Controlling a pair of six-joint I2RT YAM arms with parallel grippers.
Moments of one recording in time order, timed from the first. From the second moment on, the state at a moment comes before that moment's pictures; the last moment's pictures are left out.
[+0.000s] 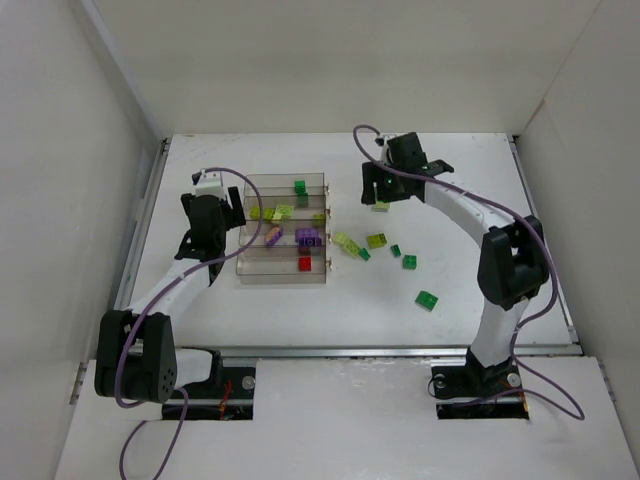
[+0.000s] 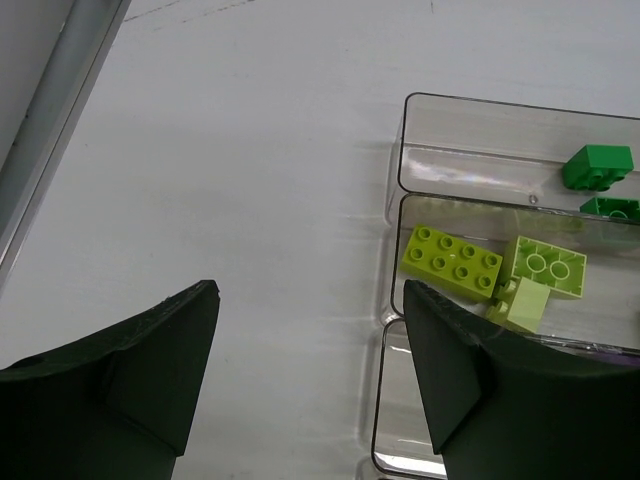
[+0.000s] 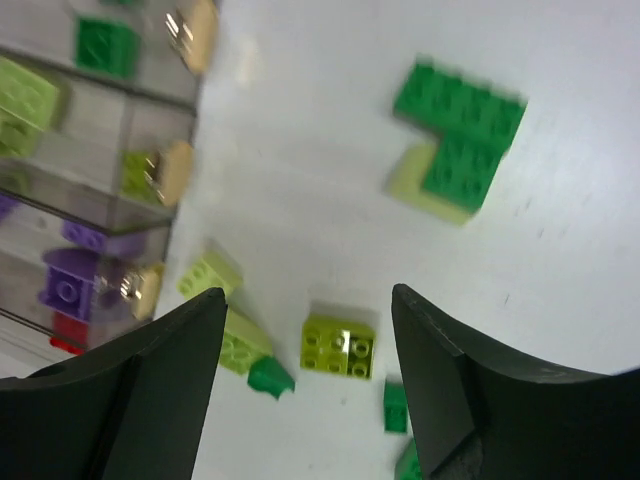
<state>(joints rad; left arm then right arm) -0.14 1.25 0.63 0.28 -0.28 -0.10 0.40 1.87 1.58 -0.49 -0.12 0.19</state>
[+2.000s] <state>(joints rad) -0.14 1.25 0.63 0.28 -0.25 -0.11 0.66 2.21 2.18 -0.62 0.00 0.27</state>
